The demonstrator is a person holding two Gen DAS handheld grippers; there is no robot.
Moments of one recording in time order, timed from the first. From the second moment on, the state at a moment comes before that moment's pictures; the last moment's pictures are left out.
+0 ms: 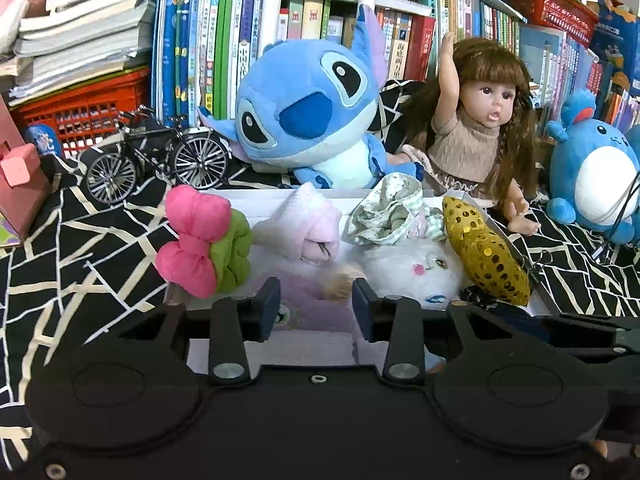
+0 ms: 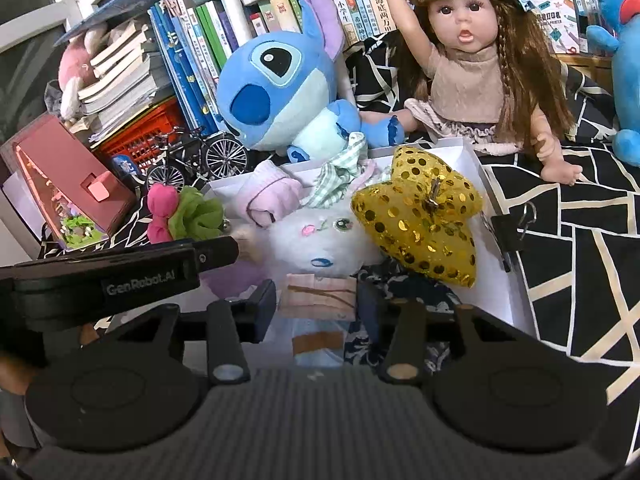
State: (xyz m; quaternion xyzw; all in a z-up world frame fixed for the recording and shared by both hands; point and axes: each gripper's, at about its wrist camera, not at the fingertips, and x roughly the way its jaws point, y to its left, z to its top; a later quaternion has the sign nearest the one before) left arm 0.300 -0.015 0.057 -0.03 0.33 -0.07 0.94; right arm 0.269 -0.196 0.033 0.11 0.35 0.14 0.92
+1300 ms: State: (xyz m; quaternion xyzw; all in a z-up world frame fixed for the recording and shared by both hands) left arm 0.198 -0.001 0.086 0.00 0.25 -0.05 0.97; right arm 0.191 -0.202 0.072 0.04 0.24 0.14 0.96
